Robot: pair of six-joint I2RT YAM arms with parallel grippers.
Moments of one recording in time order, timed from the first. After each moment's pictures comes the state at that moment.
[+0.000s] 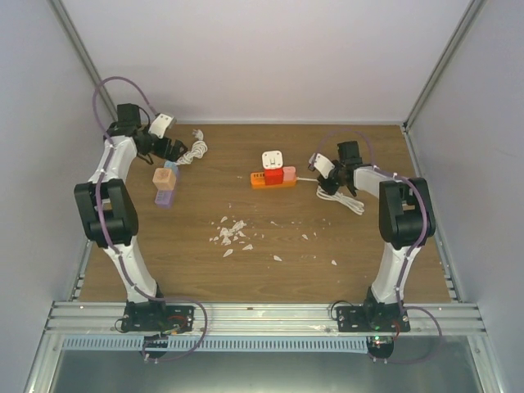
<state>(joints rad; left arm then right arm) 0.18 1.92 1.65 -0.67 0.53 0.51 0.15 1.96 1.22 -0.23 -0.27 -0.81</state>
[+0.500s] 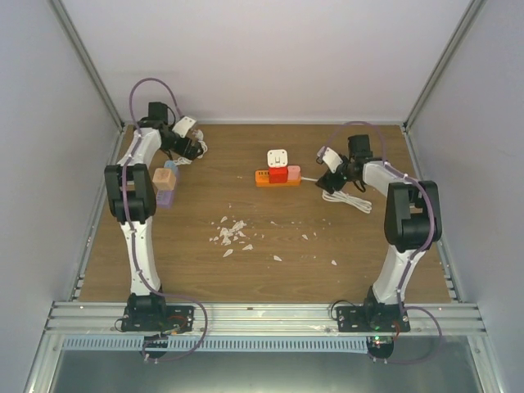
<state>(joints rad) 0.07 2.32 2.03 -0.74 0.43 0.54 0.07 1.94 1.27 -0.35 -0.38 -0.78</state>
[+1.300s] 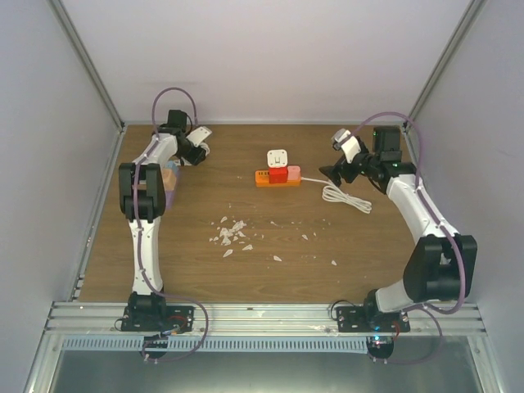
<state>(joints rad) -0.03 2.41 2.03 -0.70 0.22 0.60 0.05 1.49 1.19 -0.40 -0.56 -0.64</state>
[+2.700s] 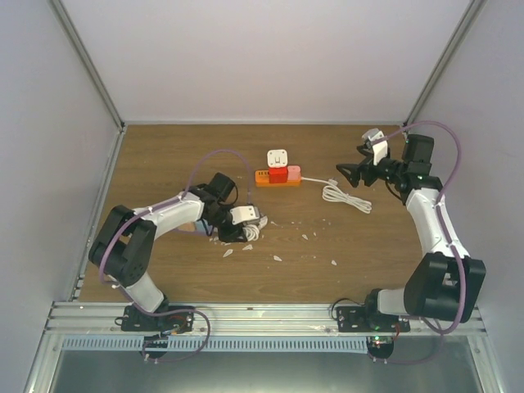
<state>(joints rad) -0.49 1.64 0.97 -0.62 0.48 0.73 -0.14 1.35 1.08 -0.34 -0.83 -0.46</state>
